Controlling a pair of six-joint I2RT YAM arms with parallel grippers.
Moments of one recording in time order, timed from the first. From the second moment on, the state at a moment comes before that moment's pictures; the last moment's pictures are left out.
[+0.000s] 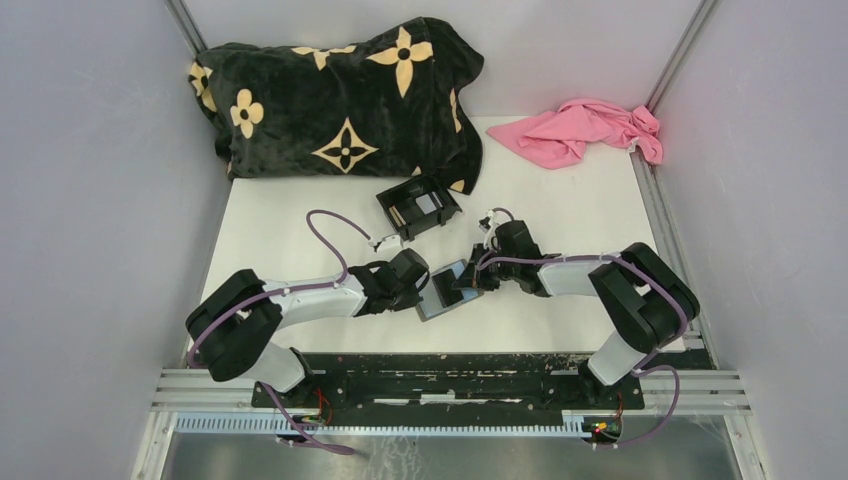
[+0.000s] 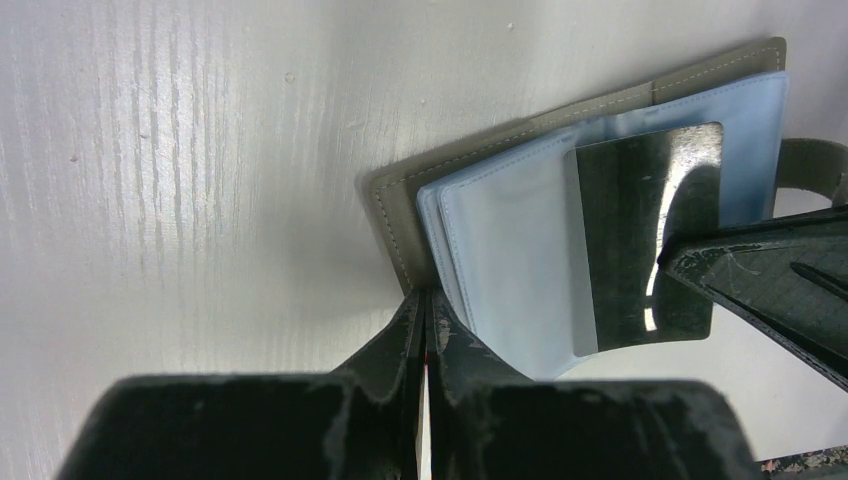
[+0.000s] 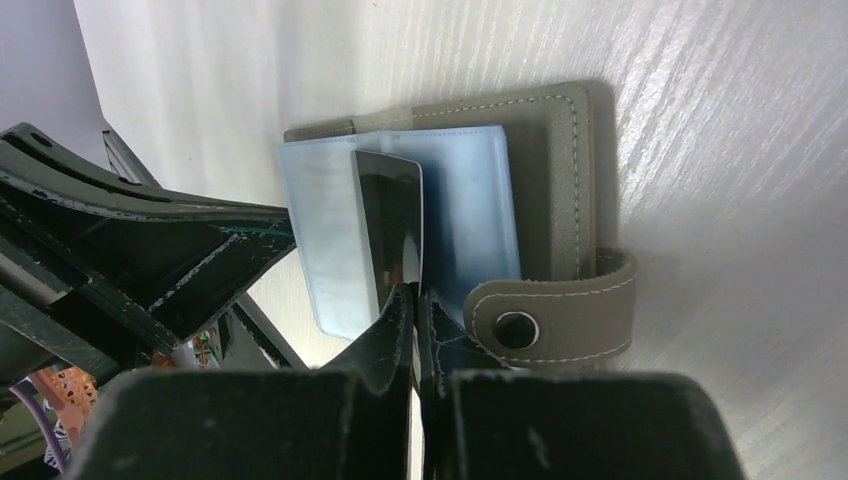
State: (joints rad) left arm -0.90 1.50 0.69 -0.26 -0.31 -1.05; right arm 0.57 1.63 0.60 0.27 -0.47 0.72
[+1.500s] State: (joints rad) left arm -0.89 1.52 0.66 -0.12 -0.30 -1.03; right arm 0.74 1.64 0.85 -0.19 -0.27 0.61
